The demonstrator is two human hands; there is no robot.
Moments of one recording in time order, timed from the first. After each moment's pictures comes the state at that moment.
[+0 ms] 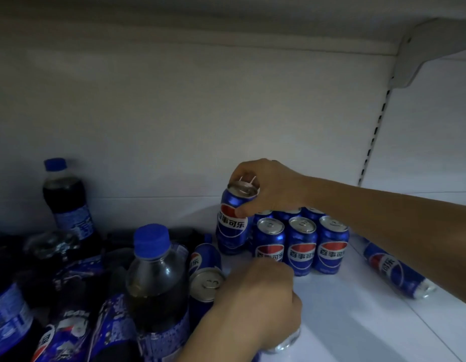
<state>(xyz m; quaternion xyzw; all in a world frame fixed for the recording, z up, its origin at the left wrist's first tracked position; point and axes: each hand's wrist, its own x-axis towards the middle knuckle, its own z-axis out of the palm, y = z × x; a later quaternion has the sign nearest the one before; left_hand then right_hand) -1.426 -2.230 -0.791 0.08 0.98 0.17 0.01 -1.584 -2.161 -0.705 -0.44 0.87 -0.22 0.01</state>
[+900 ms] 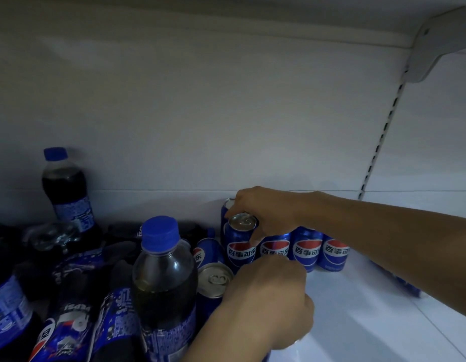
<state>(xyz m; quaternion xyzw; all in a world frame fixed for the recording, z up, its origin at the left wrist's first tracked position) -1.428 -2.231 -0.790 0.12 0.98 0.17 0.04 -1.587 -2.177 -0.745 -0.54 0.84 0.04 0.03</state>
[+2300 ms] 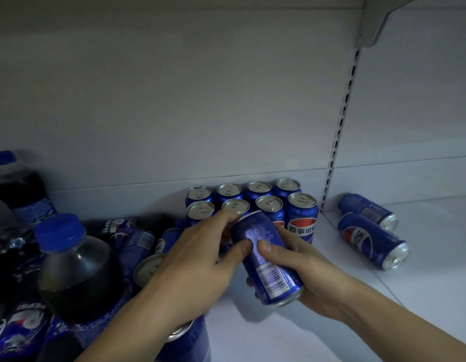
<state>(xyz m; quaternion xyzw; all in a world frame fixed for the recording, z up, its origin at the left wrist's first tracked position) -1.424 -2.234 -0.787 0.04 0.92 0.37 -0.13 -1.490 -2.048 -0.817 -0.17 0.58 -0.74 0.32</state>
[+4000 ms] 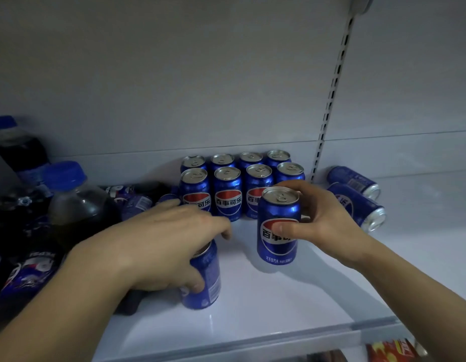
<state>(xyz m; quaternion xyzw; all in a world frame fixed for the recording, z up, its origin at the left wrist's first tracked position) -1.393 -2.247 -0.765 0.17 0.98 -0.06 0.07 -1.497 -1.992 -0.823 -0.27 0.77 -0.58 0.08</state>
